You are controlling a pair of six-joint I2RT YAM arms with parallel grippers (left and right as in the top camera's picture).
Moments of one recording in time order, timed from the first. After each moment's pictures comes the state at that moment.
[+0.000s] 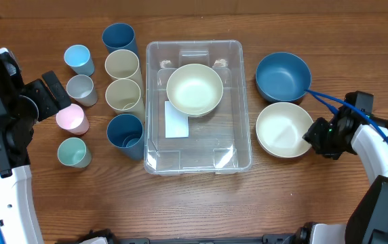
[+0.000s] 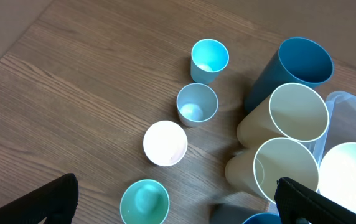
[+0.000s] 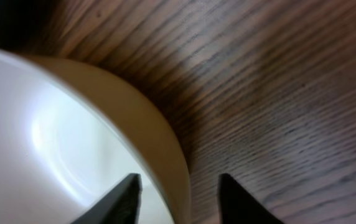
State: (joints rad) left arm 0.26 1.25 1.60 -1.16 -0.07 -0.23; right arm -0.31 1.56 0.91 -0.75 -0.23 0.38
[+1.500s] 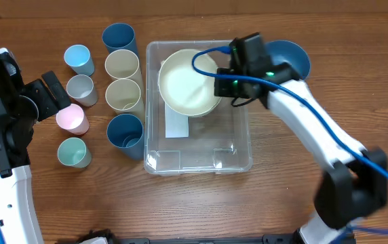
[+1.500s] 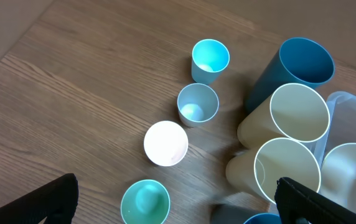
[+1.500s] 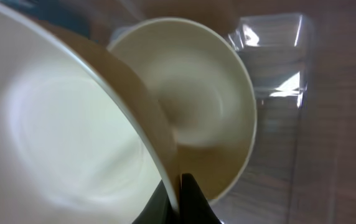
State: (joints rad) left arm 0.26 1.25 1.60 -1.16 -0.08 -0.23; right arm 0.39 1.84 1.48 -0.66 -0.24 0.44
